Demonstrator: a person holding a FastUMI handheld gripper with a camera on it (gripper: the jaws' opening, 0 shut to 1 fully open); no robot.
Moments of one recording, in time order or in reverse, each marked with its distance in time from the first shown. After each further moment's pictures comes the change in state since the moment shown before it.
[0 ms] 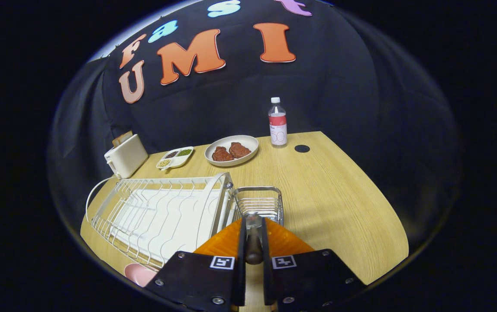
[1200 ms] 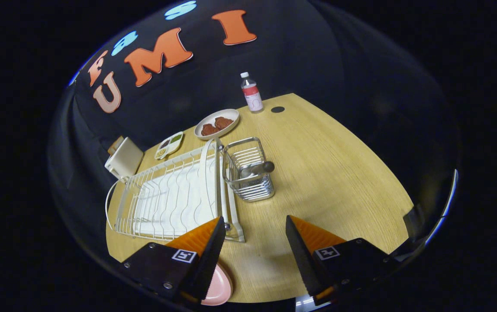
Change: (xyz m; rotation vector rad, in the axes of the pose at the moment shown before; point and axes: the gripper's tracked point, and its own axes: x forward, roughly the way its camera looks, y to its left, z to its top) arm -0.077 -0.005 -0.049 0.251 0.179 -0.062
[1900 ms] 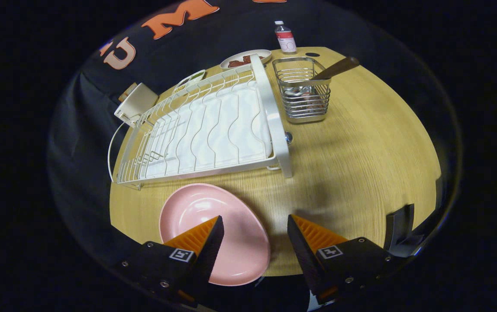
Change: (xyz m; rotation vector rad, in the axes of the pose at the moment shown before) arm -0.015 0.054 -0.132 -0.115 0.376 0.063
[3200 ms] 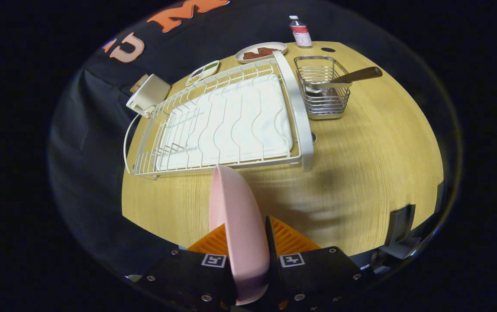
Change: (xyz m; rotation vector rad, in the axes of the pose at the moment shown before) arm -0.010 0.039 -0.007 0.020 0.108 0.116
